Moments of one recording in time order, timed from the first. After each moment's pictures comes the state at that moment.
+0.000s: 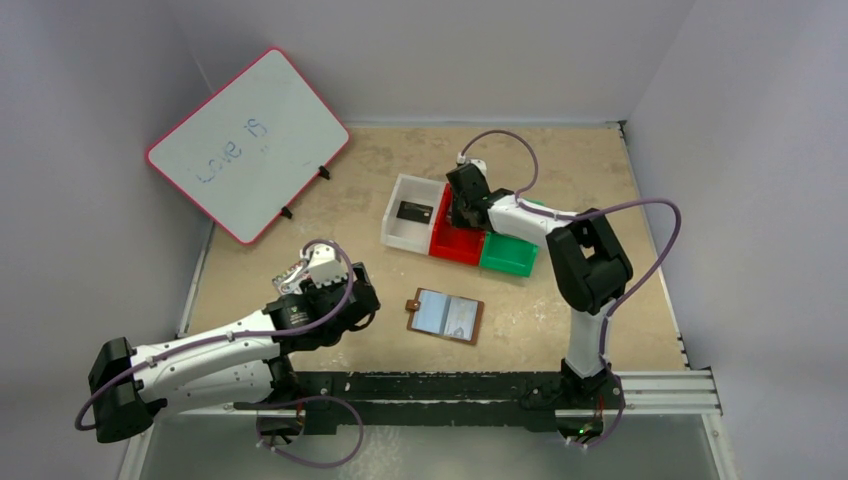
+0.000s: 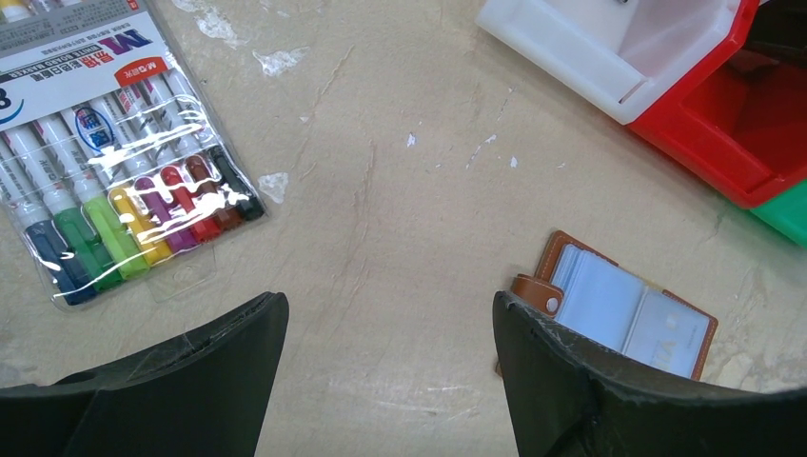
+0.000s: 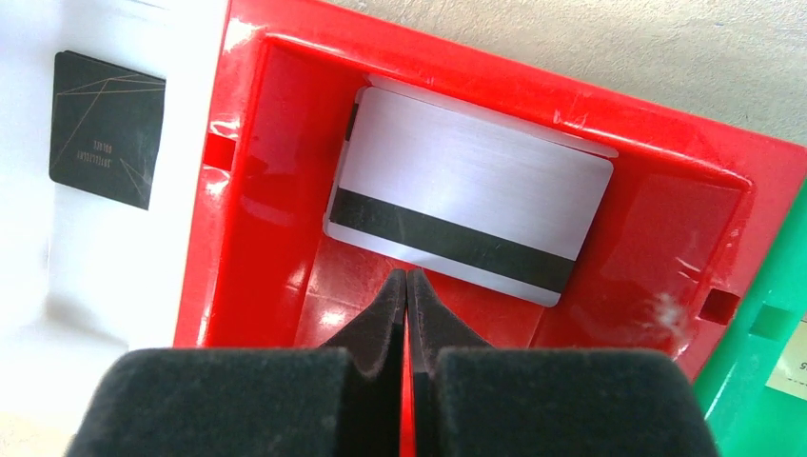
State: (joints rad) left arm -1.07 0.90 0.61 -0.70 -0.76 -1.19; right arm 0.55 1.93 1.30 -0.28 0.27 0.48
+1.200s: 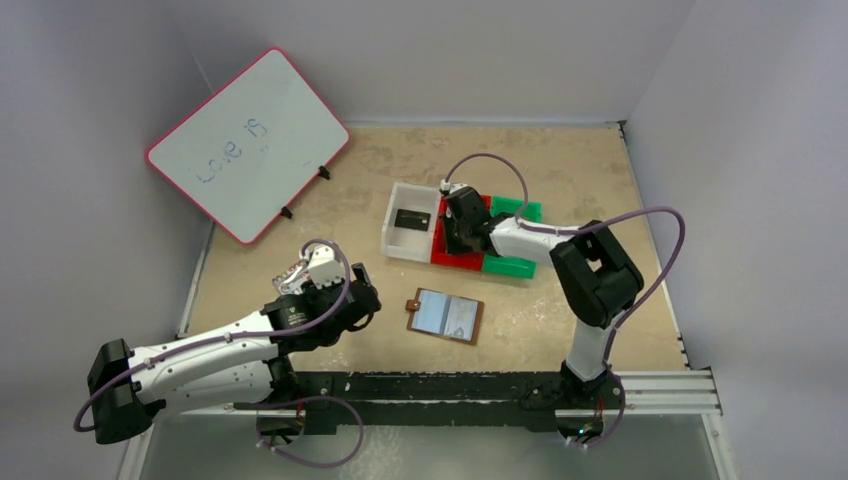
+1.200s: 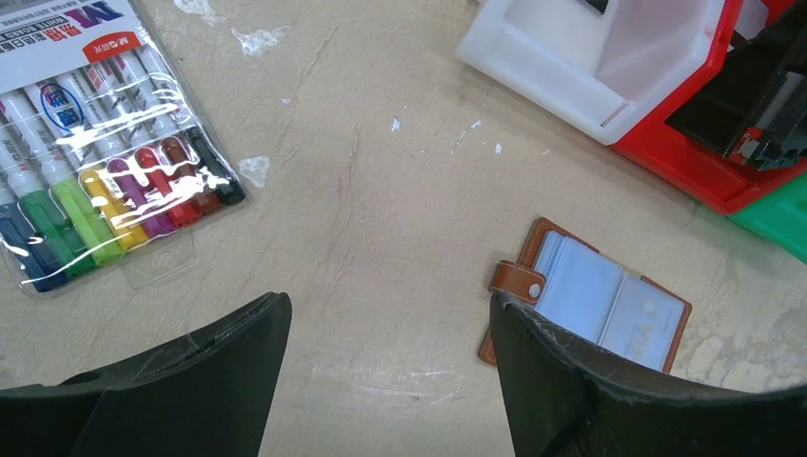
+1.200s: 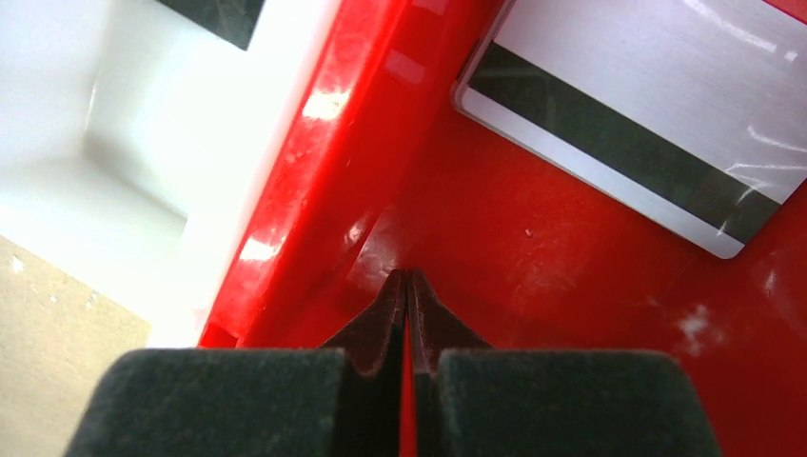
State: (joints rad) left arm -1.07 0.88 0.61 -0.69 -0.72 -1.22; right arm 0.63 1.84 1.10 -0.17 0.06 0.38
